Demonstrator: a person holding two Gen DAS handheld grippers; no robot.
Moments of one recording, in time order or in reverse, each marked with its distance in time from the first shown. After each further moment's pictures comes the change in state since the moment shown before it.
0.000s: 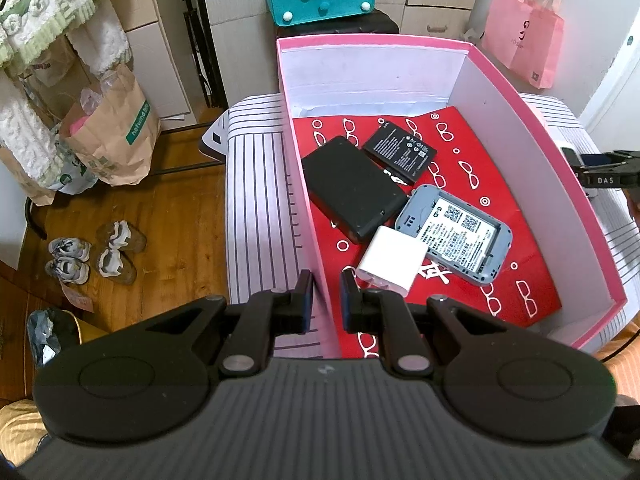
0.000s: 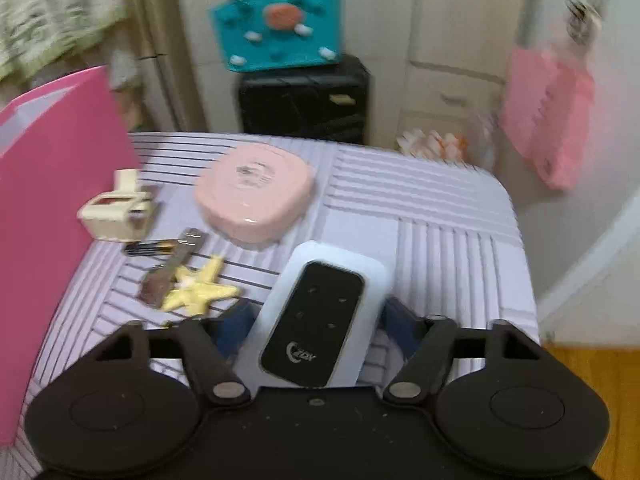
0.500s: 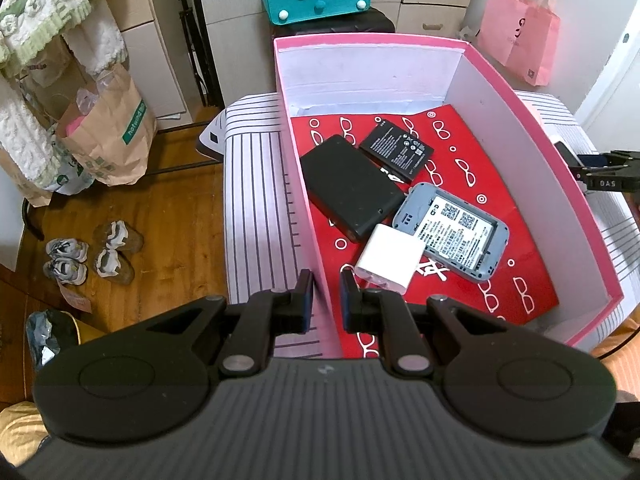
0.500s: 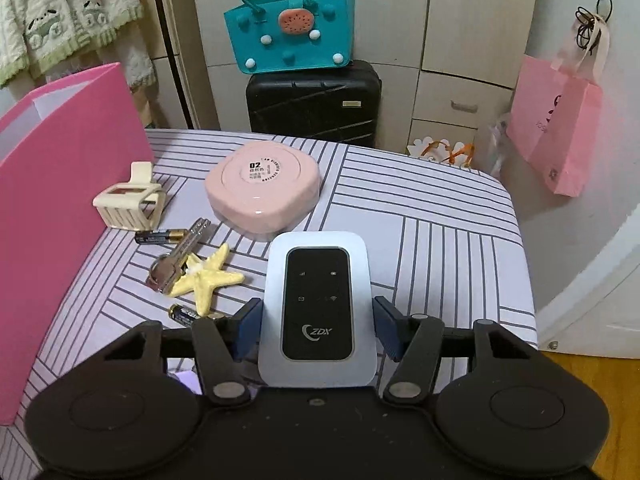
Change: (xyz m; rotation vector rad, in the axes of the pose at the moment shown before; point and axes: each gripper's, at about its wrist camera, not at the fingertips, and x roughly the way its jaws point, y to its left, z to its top) left arm -0.002 0.001 0.001 0.005 0.009 -0.012; right arm -0.010 -0.006 -0.005 0.024 0.000 0.009
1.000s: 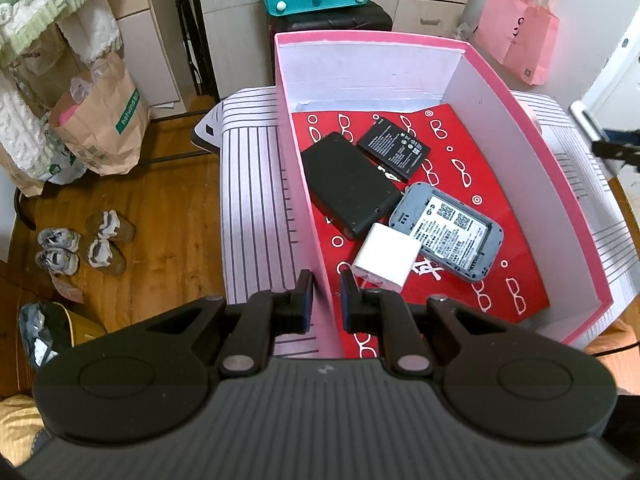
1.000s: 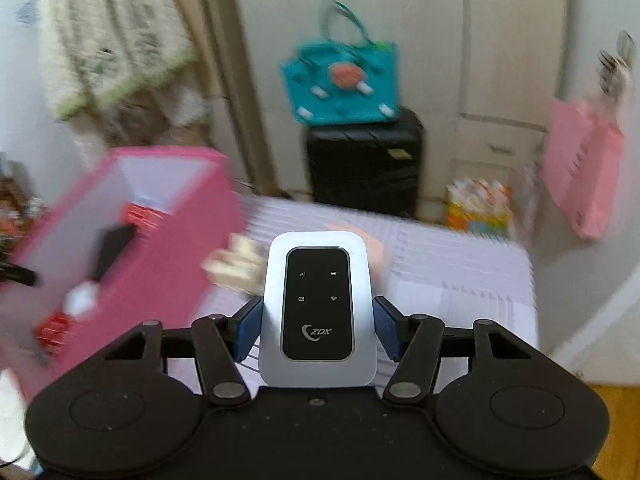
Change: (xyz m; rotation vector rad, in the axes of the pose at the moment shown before) left arm -0.001 0.008 0.006 -0.024 0.033 -0.038; right arm -0.089 0.035 0.039 -0.043 -0.102 0.169
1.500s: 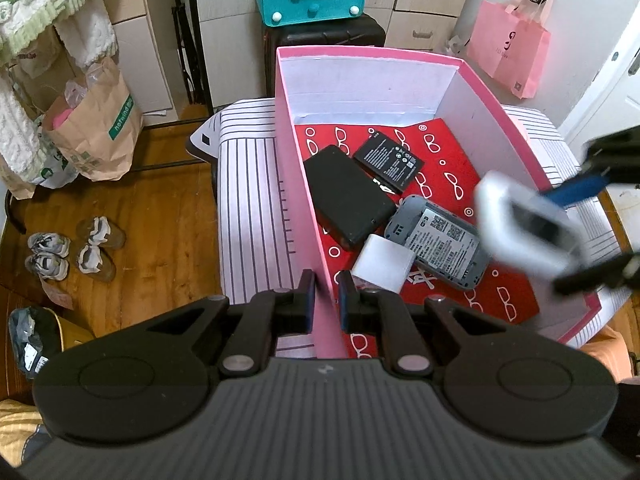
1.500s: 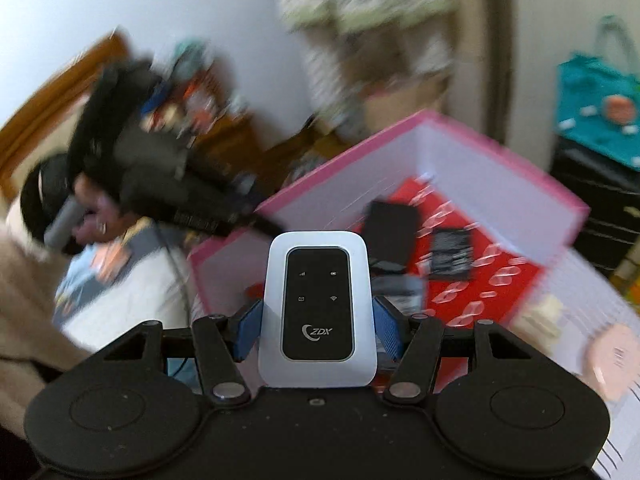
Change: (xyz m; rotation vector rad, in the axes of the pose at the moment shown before) left arm -0.007 0.007 0.000 -0.004 -0.040 -0.035; right arm 0.038 0.175 0.042 -0.391 0.258 0.524
